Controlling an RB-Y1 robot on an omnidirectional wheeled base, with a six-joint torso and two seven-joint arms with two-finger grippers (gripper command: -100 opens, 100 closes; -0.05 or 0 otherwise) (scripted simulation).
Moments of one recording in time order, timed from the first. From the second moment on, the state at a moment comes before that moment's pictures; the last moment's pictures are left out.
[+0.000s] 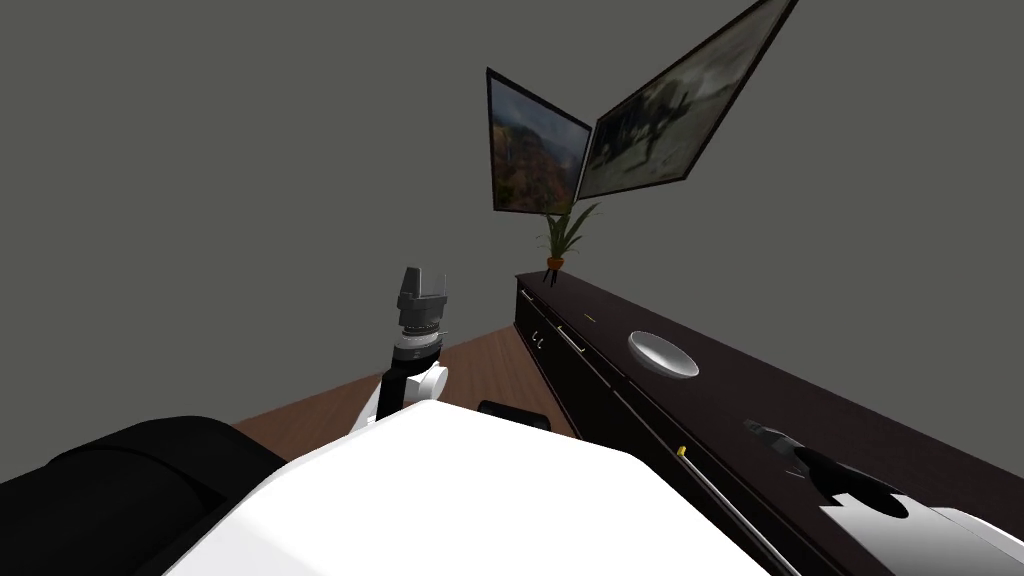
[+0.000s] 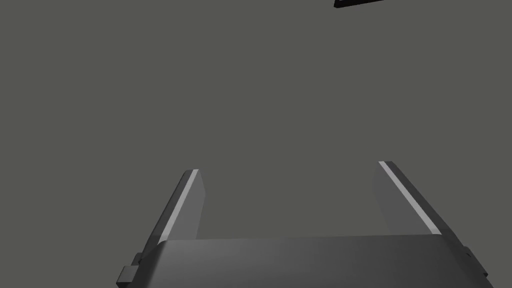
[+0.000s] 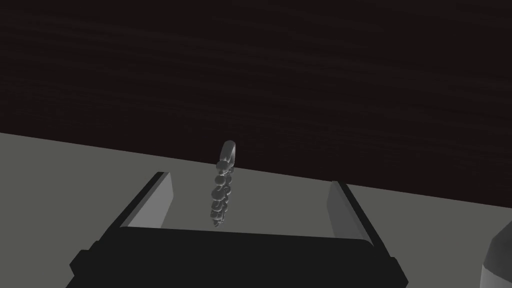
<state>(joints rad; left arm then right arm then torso) 0.47 0.03 -0.03 -2.40 -0.05 -0.63 -0.10 0.54 -1.11 -0.13 -1.43 -0.17 0.55 0.28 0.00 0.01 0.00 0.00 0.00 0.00</state>
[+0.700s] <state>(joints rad) 0.47 0.03 -0.03 -2.40 -0.05 -0.63 -0.10 0.50 -1.10 -0.12 -1.35 -0.17 0.56 0.27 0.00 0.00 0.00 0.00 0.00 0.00</state>
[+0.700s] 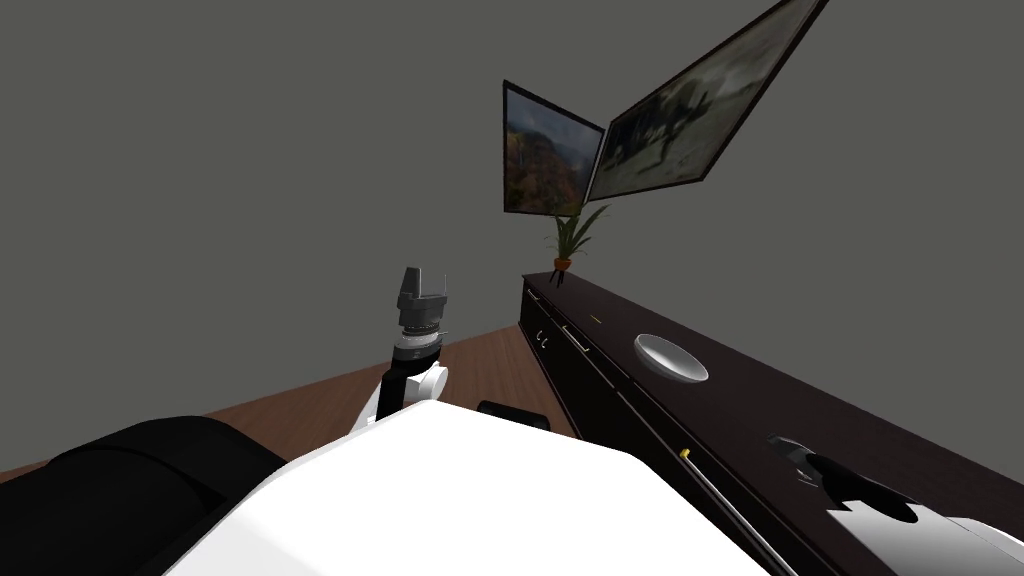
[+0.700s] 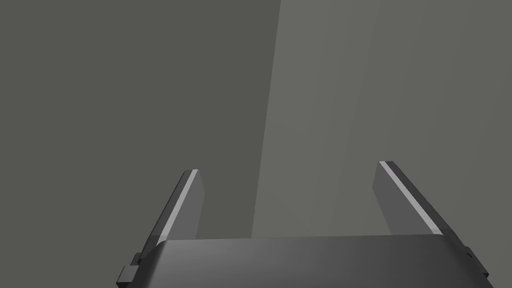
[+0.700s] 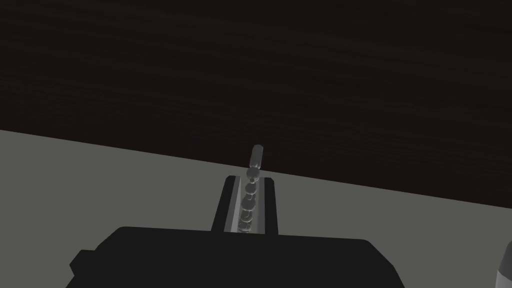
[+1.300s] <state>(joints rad) 0.47 0.03 -0.03 -2.40 -0.05 -0.63 -0.10 0.53 -1.11 -0.13 -1.42 -0.16 0.55 0.28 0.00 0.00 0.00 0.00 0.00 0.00</state>
